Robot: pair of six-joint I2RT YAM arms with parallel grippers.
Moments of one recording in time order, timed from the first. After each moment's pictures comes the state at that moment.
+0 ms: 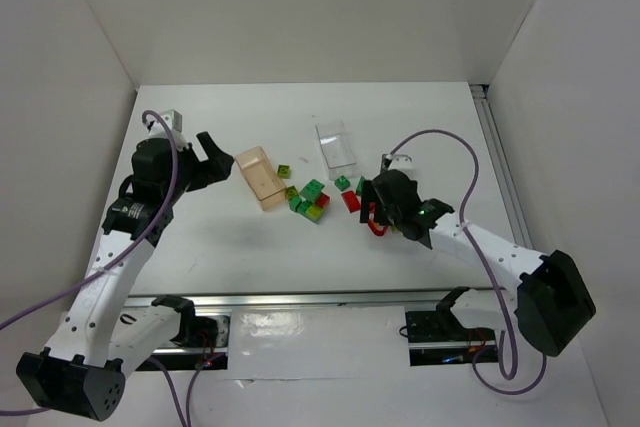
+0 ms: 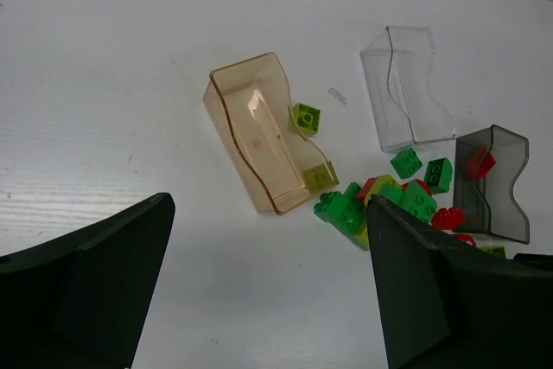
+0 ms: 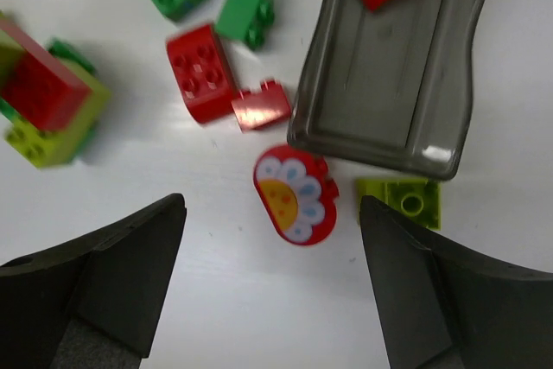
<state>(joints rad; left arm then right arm) -0.16 0.91 0.95 -0.48 -0.03 -0.45 0.62 1.19 0.72 -0.33 0.35 0.52</state>
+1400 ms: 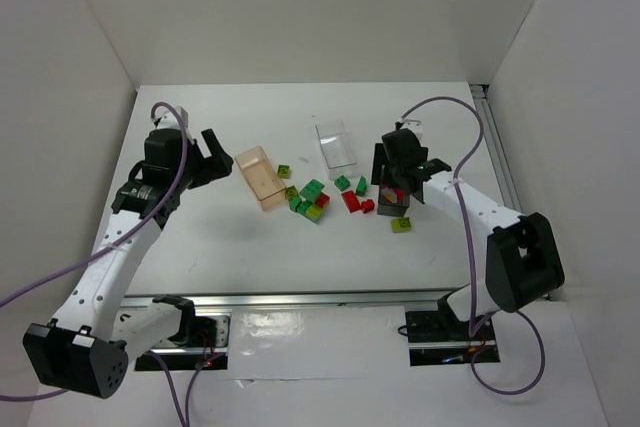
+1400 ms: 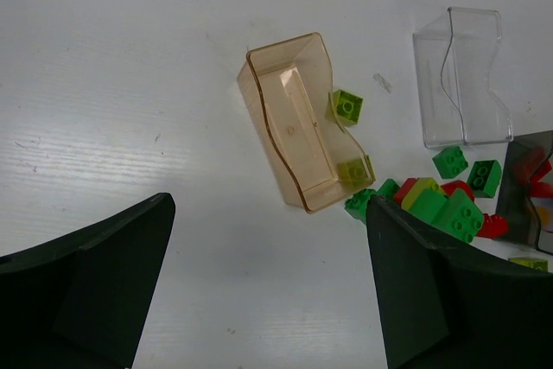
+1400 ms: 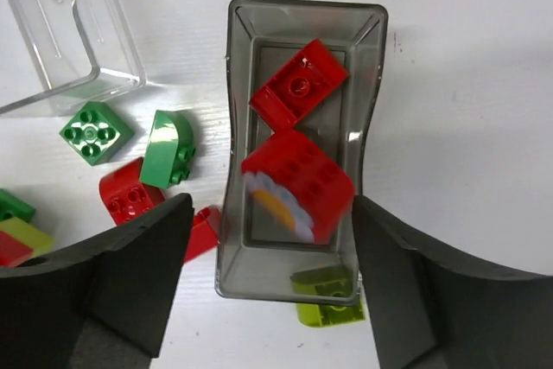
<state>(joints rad) -0.16 1.03 1.00 -0.54 -0.09 -0.46 0.41 1.43 0.96 -0.36 0.34 0.41</state>
